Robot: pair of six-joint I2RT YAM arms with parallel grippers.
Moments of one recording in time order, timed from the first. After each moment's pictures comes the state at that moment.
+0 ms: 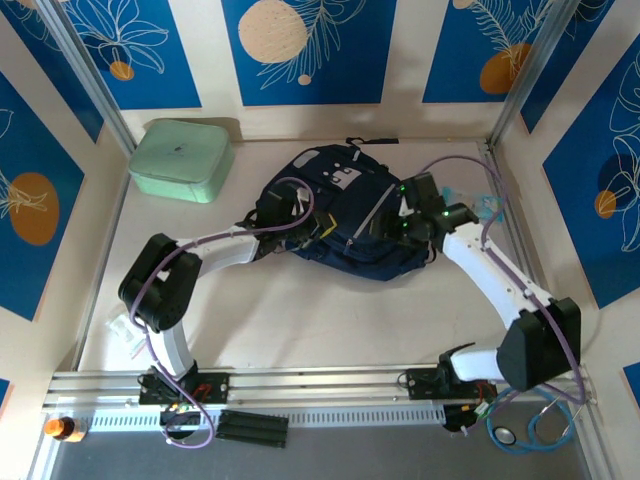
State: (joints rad) left arm -0.62 1.80 1.08 0.19 0.45 -1.20; right arm 0.40 1.32 1.10 -0.79 -0.07 0.53
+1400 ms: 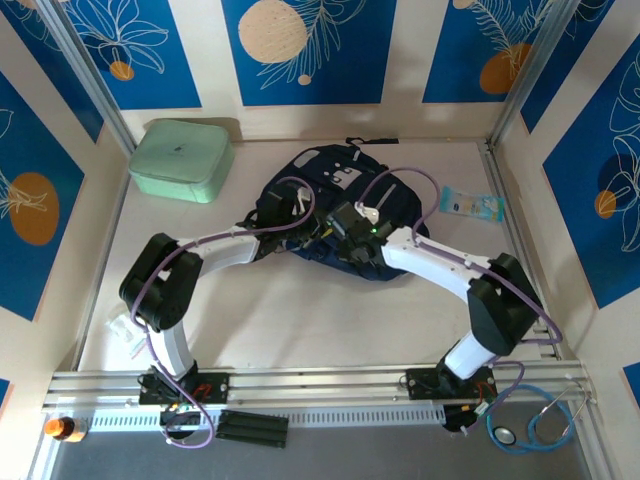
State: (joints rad) left arm -0.62 1.80 1.08 0.21 0.47 -1.20; right arm 0.73 1.55 1.10 -0.69 0.32 0.86
